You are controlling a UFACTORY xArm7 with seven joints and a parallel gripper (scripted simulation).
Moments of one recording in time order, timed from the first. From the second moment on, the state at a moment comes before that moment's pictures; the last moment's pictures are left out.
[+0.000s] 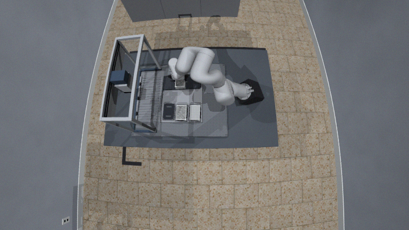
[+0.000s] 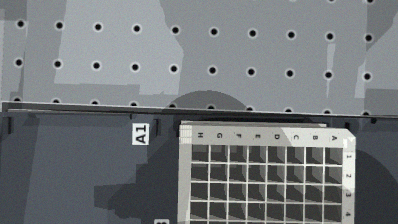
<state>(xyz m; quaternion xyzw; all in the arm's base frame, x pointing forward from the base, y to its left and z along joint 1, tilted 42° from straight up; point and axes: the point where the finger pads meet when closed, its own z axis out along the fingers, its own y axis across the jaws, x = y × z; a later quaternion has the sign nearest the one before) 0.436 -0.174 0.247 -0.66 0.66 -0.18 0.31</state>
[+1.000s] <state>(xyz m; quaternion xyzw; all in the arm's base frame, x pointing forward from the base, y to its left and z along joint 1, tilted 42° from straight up) 0.408 -0.181 0.279 -0.66 0.66 -0.18 0.31</state>
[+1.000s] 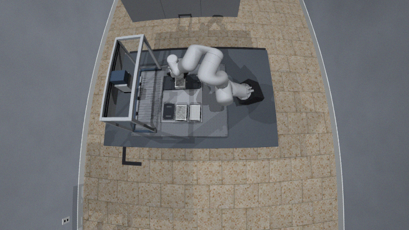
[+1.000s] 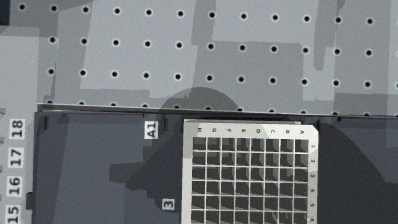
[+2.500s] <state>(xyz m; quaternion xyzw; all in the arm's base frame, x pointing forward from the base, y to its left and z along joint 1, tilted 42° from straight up) 0.367 -0.191 0.327 -0.66 0.66 -0.18 0.31</state>
